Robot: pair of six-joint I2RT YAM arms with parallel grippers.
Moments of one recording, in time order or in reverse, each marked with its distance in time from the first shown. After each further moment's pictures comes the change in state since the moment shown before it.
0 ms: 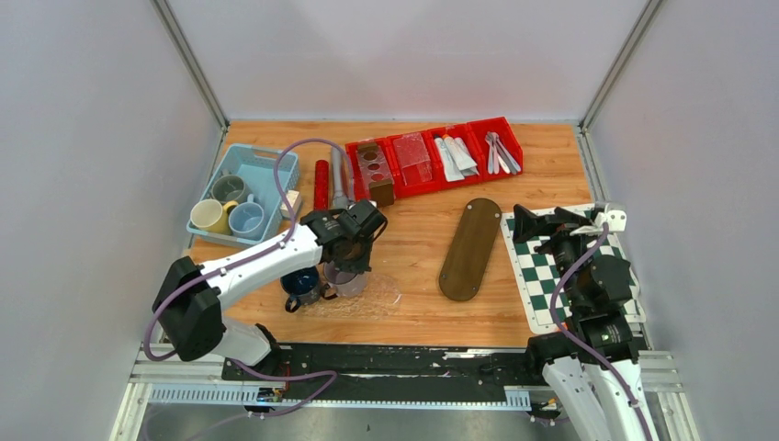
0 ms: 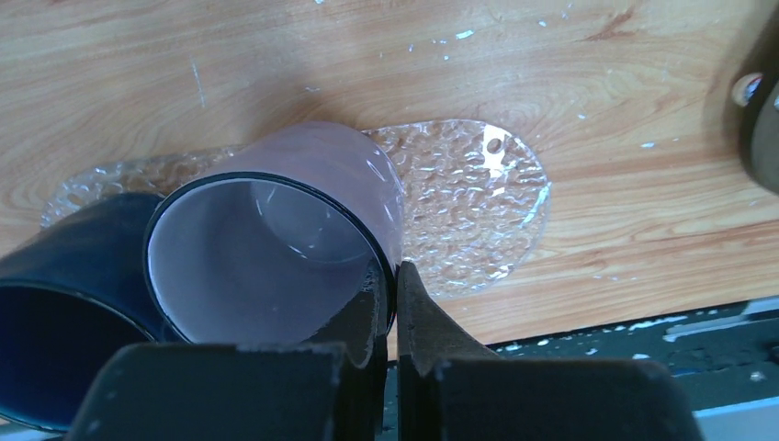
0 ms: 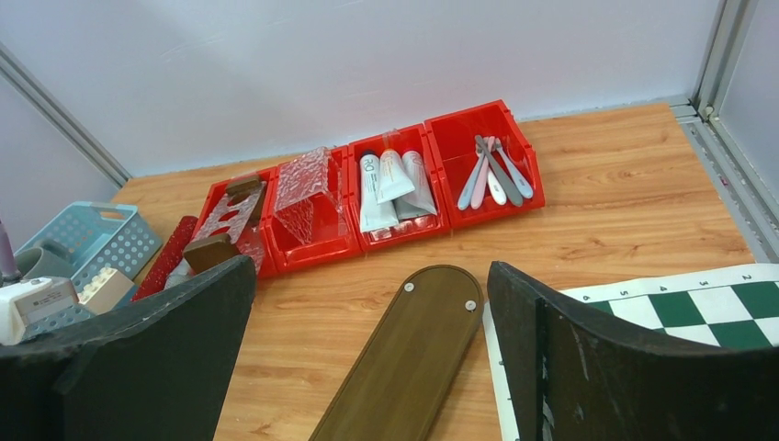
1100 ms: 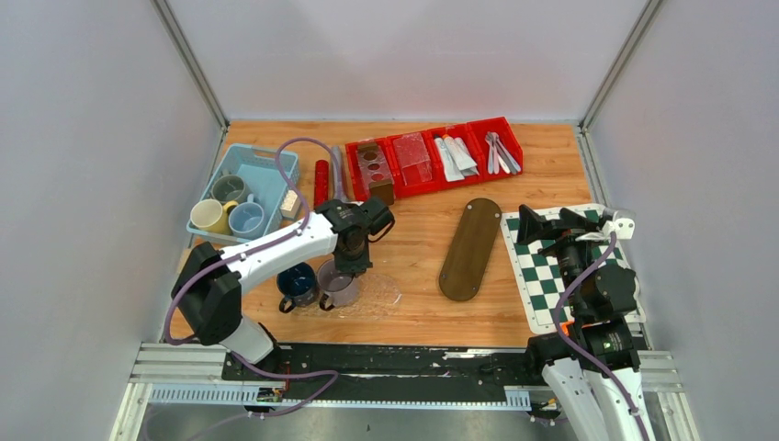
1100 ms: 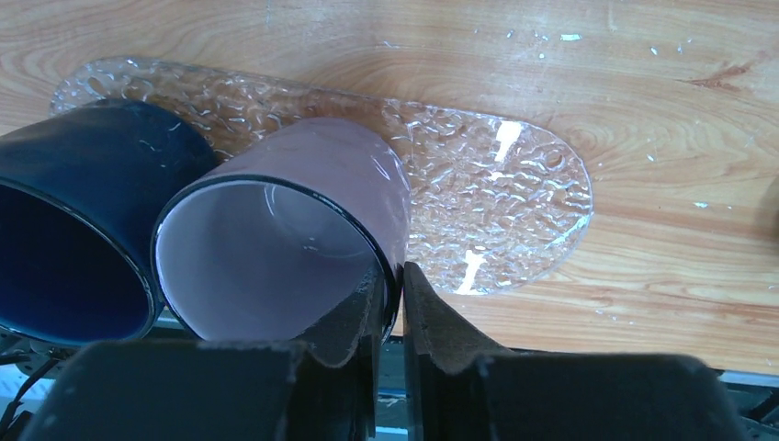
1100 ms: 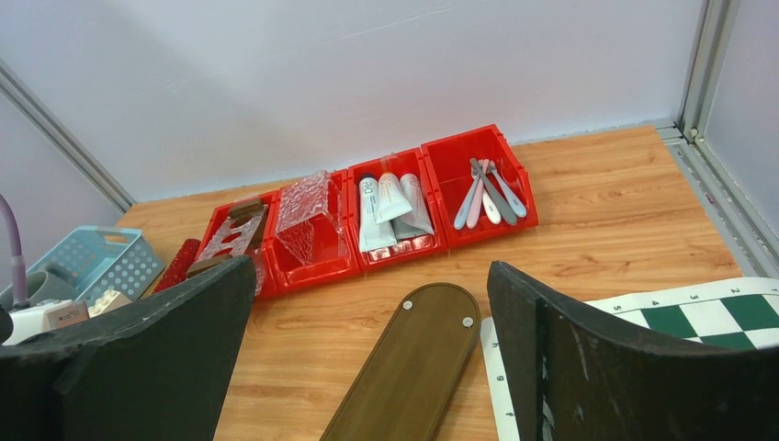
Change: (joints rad) left arm 0.004 0.118 0.122 -0.219 -0.068 -0.285; right arm 0.000 -0.060 -0.014 0.019 0.025 0.000
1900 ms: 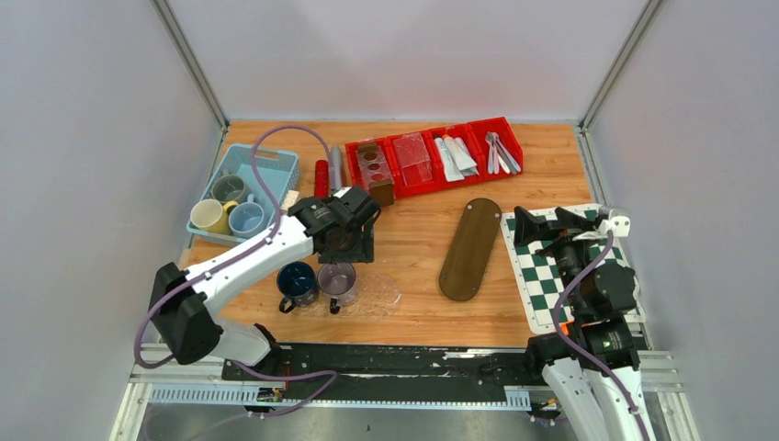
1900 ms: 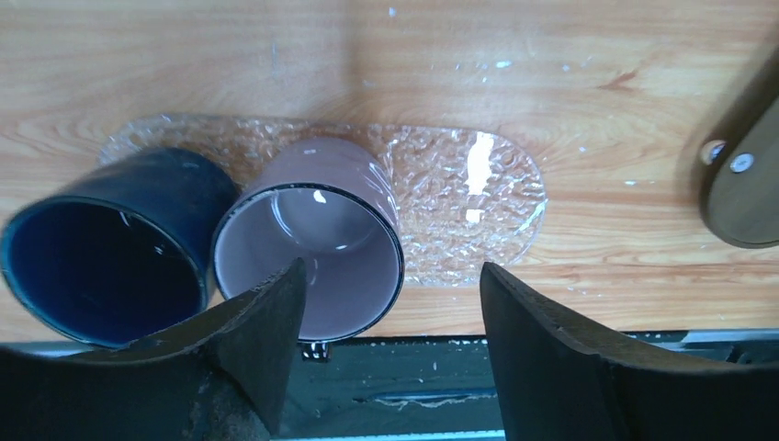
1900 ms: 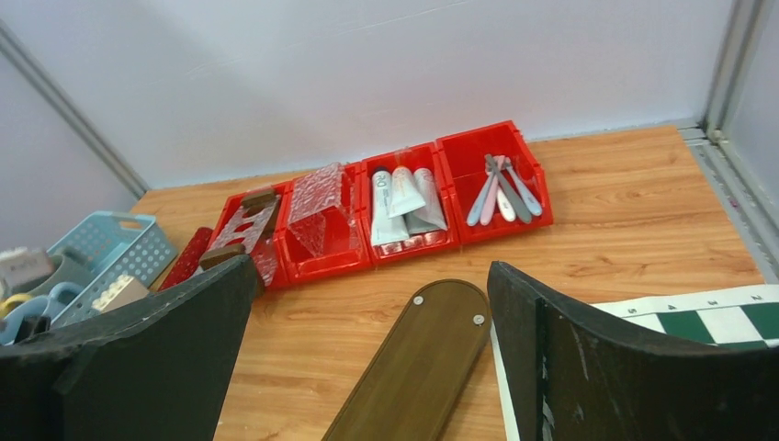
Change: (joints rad) left arm 0.029 -0.122 0.006 0.027 0.015 0.099; right arm 0.000 0.002 0.000 0.000 -0.021 0.000
